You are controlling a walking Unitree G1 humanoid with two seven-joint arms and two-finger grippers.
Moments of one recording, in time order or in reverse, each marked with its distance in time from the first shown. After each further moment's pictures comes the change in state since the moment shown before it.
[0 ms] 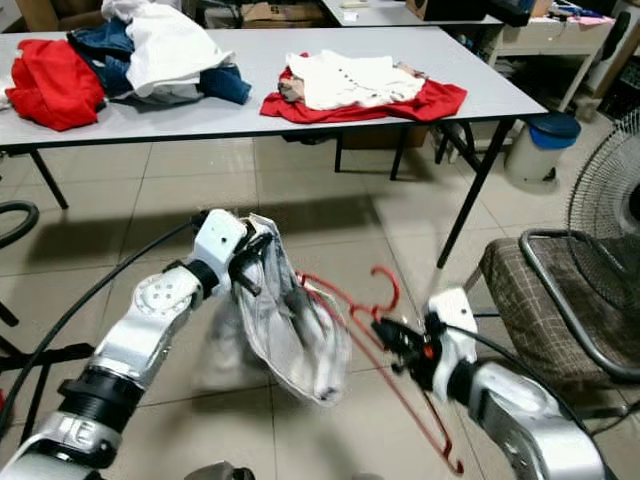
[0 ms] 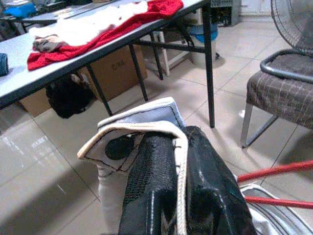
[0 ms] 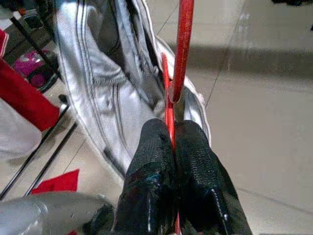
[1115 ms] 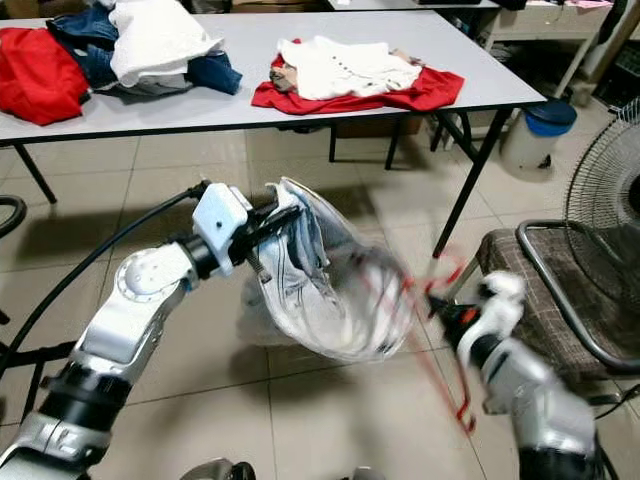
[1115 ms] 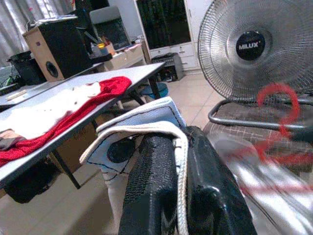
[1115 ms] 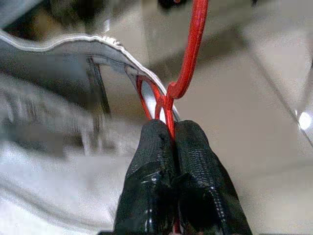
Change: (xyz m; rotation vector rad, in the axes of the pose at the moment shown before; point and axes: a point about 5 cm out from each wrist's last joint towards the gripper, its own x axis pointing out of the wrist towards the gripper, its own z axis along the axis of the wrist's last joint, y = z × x) left arm -0.014 -0.011 0.063 0.110 -0.289 -0.208; right arm 0.010 -0.083 0.006 0.411 -0.241 -0.365
